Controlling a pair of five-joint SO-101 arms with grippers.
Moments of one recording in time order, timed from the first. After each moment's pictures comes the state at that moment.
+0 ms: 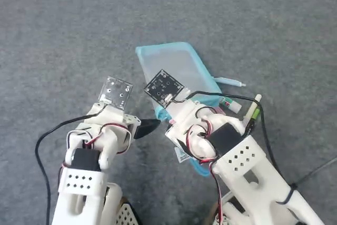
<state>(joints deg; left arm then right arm) -0.1 -68.3 76.7 49.6 -9.9 -40.8 -43.2 43.3 65.3 12.4</state>
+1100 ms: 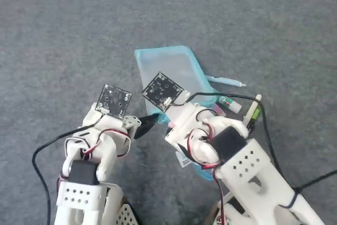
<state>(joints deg) 1.3 -79.1 78.5 50.3 -10.3 -42.9 -46.2 39.1 72.5 12.4</state>
